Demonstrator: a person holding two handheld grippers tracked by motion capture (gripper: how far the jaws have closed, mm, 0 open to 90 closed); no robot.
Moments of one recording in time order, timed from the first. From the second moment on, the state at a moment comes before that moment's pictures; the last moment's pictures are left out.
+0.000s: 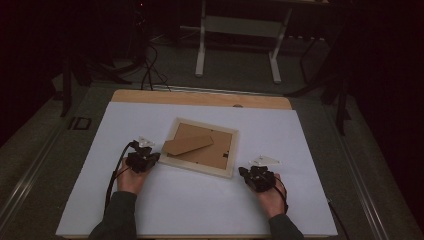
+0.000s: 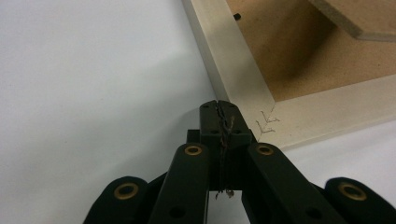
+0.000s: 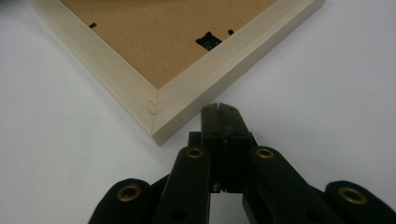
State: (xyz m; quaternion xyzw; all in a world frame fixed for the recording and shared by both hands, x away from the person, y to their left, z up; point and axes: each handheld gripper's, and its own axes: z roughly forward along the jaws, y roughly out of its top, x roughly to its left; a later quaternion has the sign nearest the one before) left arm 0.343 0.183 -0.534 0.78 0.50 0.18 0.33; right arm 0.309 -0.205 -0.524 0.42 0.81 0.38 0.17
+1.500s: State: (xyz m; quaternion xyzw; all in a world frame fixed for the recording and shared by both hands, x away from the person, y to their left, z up) left arm 0.318 0.148 -0.533 0.79 0.50 0.19 0.31; right arm 0.329 -0.216 -0.535 0.49 0.78 0.37 0.15
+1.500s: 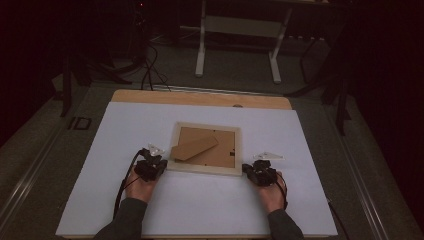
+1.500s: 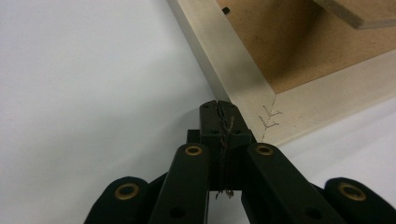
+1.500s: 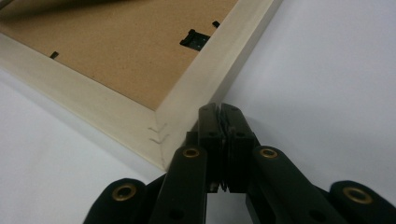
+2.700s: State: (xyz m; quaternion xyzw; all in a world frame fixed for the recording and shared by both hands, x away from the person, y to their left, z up) left arm 0.314 0.129 -0.534 0.75 0.54 0.13 0.34; right arm 0.344 -0.239 -0.536 0.53 0.75 0.38 0.13
